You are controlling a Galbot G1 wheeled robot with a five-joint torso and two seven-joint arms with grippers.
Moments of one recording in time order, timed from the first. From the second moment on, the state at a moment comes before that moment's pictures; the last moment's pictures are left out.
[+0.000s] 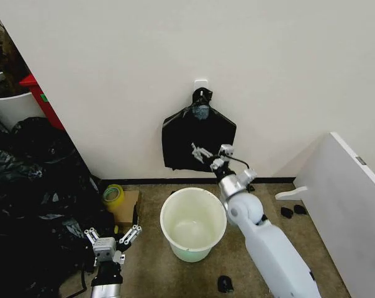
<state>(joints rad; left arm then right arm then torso) 1.85 -1.51 -0.45 -2.17 0.10 -0.45 -0.21 -0.83 1.33 0.10 1.64 0.71 0.09 -0.04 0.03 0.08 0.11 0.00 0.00</state>
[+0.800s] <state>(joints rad) 1.86 -1.50 -0.43 -2.16 0.10 -0.46 -0.20 -0.64 1.37 0.06 1.51 0.72 0.08 -0.03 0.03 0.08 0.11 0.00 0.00</state>
